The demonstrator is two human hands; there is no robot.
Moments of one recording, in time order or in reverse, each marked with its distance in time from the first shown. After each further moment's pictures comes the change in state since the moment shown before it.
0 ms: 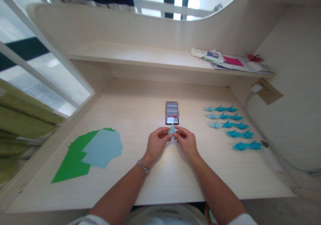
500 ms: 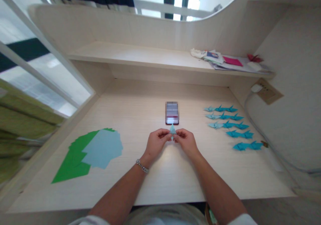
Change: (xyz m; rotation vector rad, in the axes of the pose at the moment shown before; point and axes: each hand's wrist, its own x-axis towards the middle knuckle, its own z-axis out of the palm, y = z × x) left_hand 0.002 0.001 -0.004 0.117 -0.012 -0.018; right_hand 0.004 0.004 -0.003 0.090 -0.100 0.091
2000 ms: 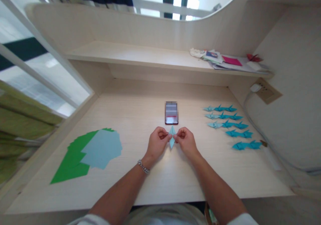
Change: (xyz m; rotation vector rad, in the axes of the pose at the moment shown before) left_hand -0.002 -0.012 0.006 -0.065 0.086 0.038; right_hand 0.001 0.008 0.001 0.003 0.098 0.010
